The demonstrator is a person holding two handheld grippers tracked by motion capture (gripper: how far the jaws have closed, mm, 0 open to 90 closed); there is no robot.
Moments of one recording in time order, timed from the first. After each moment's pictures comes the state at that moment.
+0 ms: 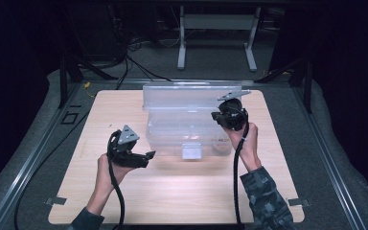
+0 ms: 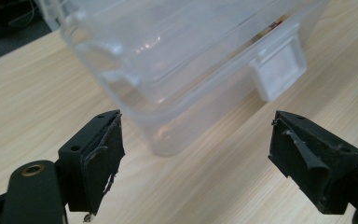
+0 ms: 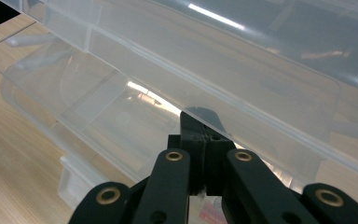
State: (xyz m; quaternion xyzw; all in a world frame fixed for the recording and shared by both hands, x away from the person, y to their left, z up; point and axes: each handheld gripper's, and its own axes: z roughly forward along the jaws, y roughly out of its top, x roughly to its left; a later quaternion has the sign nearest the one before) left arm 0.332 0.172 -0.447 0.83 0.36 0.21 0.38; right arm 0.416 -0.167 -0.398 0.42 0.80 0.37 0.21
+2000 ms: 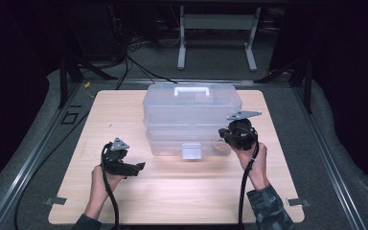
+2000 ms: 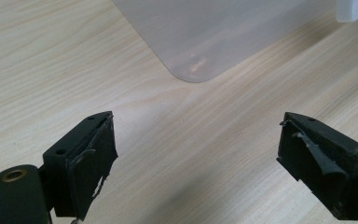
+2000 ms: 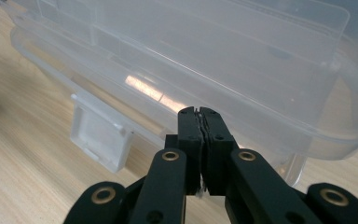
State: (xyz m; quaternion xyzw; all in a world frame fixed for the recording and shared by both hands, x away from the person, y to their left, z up) left arm 0.341 0.207 -0.509 0.82 0.43 0.15 0.35; right arm 0.372 -0.190 -0.427 0.44 0.80 0.37 0.20
